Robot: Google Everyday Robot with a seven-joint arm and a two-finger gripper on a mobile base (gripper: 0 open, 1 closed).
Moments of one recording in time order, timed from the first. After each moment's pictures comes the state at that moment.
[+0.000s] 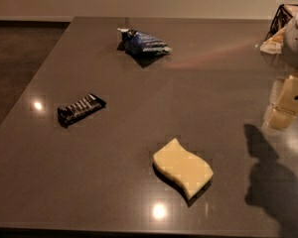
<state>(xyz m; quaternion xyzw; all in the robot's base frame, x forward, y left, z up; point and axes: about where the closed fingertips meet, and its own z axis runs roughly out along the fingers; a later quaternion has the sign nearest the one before) 0.438 -0.216 0.978 -0.60 0.78 -0.04 0.16</state>
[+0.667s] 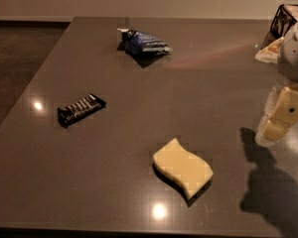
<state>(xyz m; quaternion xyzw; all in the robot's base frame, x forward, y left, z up) 0.427 -0.202 0.966 -0.60 0.78 -0.01 0.18</state>
